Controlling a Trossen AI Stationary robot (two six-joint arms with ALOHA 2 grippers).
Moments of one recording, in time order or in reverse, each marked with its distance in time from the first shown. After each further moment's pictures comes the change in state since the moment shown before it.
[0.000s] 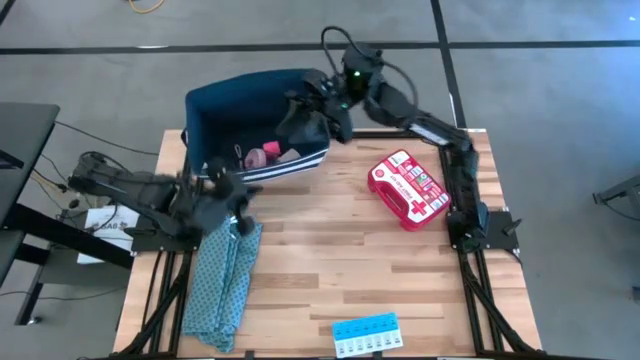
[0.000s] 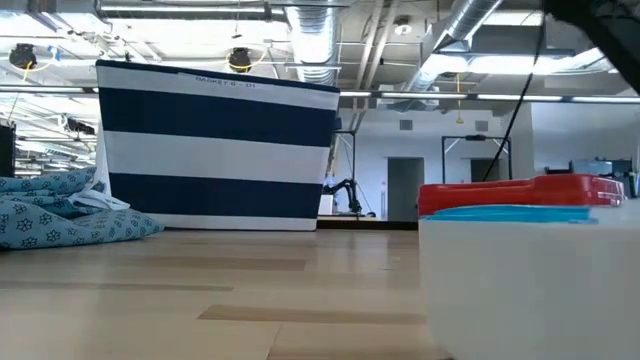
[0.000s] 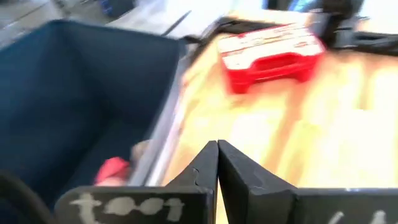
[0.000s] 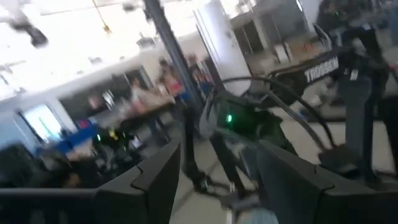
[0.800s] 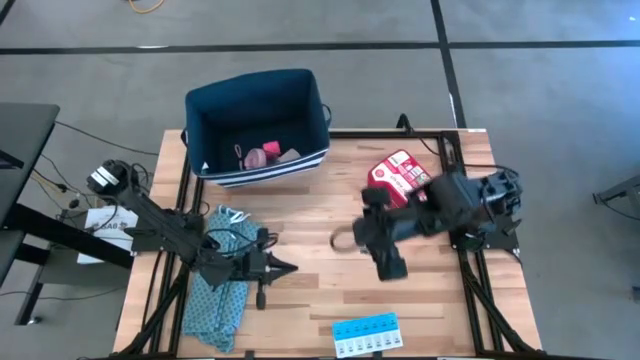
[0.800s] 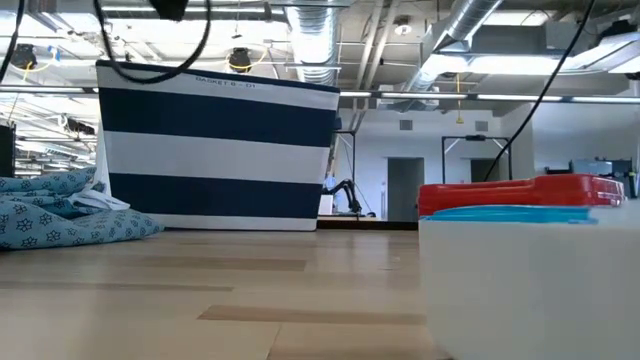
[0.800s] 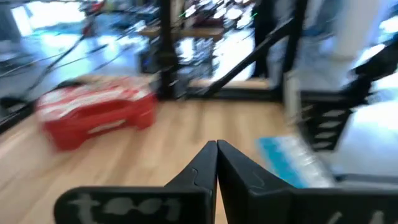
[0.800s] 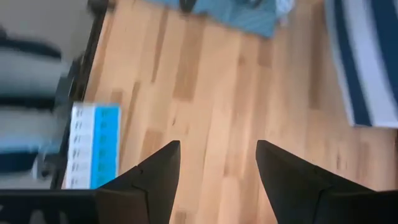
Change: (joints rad) left arm -0.297 0.259 -0.542 1.384 0.115 0.286; right arm 0.749 -0.217 -0.017 -1.456 1.287 -0.416
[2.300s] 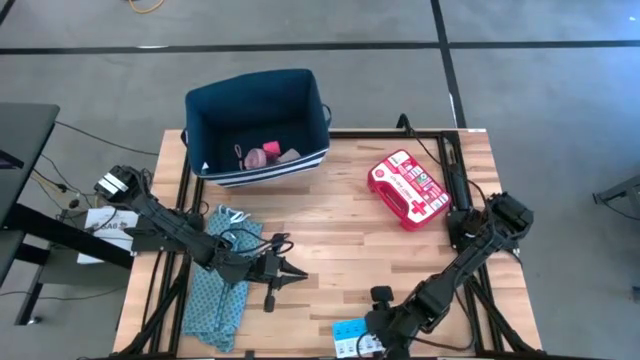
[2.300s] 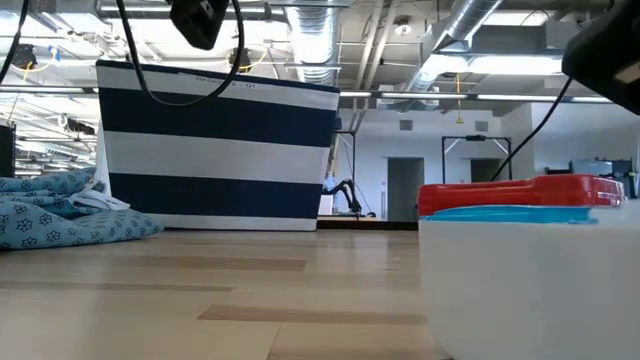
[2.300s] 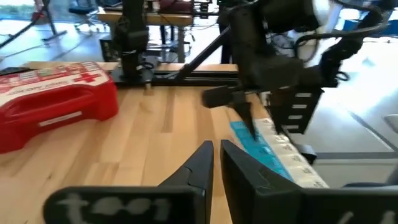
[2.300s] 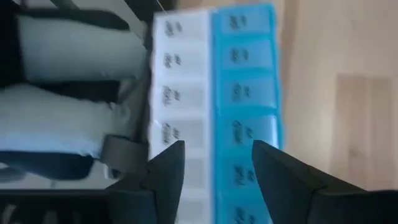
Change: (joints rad) left arm 0.074 0.115 0.001 0.085 0.214 -0.002; right arm 0.415 0.005 -1.156 1.180 -0.030 0.475
